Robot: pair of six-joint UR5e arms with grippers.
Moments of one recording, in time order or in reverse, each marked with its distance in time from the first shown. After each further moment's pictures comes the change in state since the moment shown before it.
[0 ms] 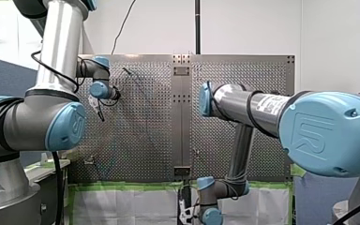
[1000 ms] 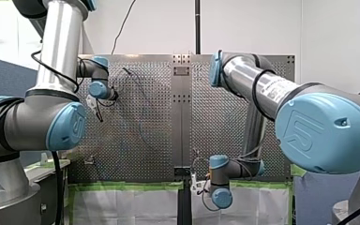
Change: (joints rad) left arm 0.011 0.000 -0.001 -0.028 -0.036 -0.016; right arm -0.074 -0.243 0.284 -0.287 0.052 -0.005
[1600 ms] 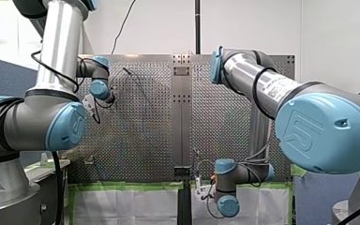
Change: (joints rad) left arm -0.006 0.000 0.000 -0.079 -0.100 0.000; right arm -0.001 -0.022 0.174 -0.172 0.028 0.001
